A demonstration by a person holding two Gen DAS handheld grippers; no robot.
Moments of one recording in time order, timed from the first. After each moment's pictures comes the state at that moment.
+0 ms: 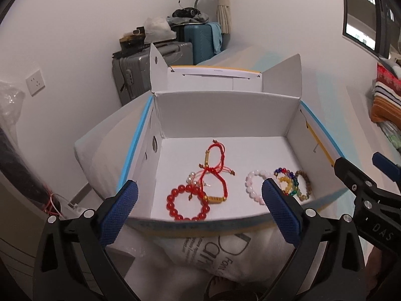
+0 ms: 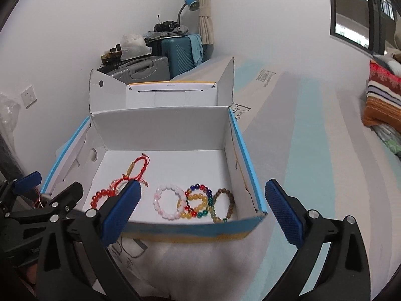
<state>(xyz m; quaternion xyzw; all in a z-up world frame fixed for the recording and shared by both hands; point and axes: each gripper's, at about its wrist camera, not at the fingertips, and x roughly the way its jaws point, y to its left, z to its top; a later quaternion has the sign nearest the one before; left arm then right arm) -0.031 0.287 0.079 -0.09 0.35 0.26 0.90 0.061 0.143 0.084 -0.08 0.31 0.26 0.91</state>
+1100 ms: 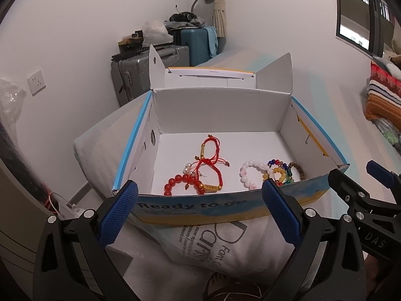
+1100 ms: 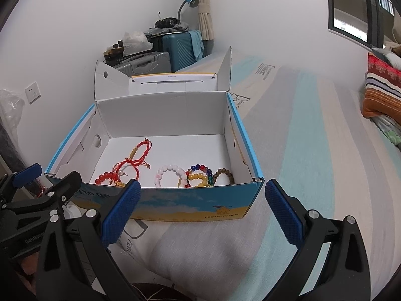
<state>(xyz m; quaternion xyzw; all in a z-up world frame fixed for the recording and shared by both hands) -0.051 0.270 0.073 -0.08 0.34 0.25 0.90 0.040 0.125 0.067 -0.07 0.32 0.27 0.91</state>
